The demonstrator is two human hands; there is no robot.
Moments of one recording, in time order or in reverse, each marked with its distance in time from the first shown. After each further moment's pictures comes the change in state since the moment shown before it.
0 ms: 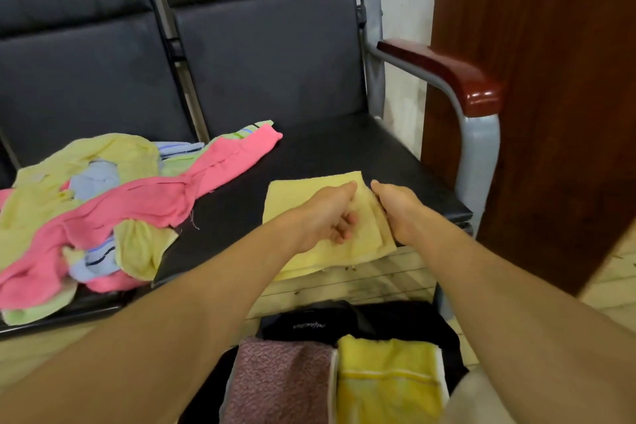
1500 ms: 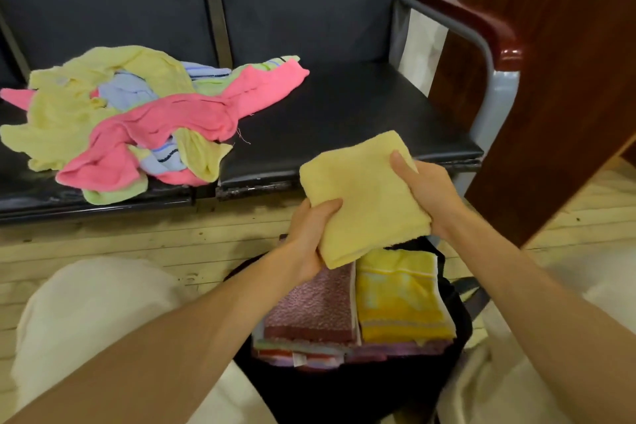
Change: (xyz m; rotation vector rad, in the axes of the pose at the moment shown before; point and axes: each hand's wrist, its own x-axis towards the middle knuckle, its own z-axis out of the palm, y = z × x) left_hand -0.110 -0.147 -0.027 -0.821 0.056 -0.078; right_hand -0.148 0.057 0.028 -0.205 0.025 -0.348
